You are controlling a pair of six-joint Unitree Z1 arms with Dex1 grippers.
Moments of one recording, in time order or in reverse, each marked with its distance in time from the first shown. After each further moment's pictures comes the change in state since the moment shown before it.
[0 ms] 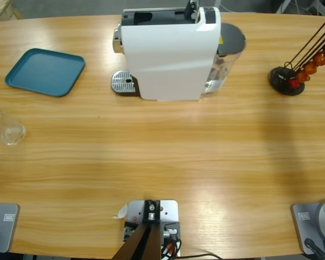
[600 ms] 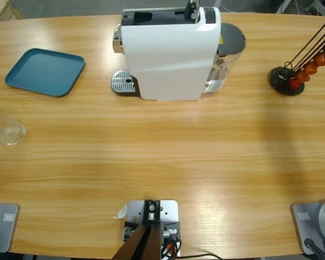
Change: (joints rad) arm 0 0.000 0.011 -0.006 0.004 0.000 0.000; arm 1 0.015 0.001 -0.008 0.023 -0.015 0.005
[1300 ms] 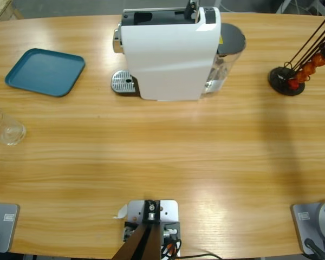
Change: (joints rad) arm 0 0.000 0.004 0.000 0.005 0.000 0.000; arm 1 0.010 -0.007 -0.001 0.004 0.043 0.000
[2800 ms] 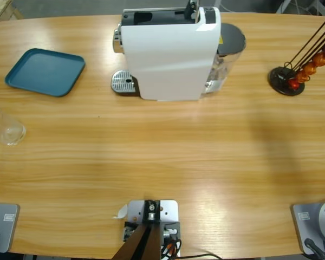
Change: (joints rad) arm 0 0.052 0.855 -0.599 -0.389 -0.510 -0.217; arm 1 0.253 -0.419 -0.312 0.863 0.006 0.083
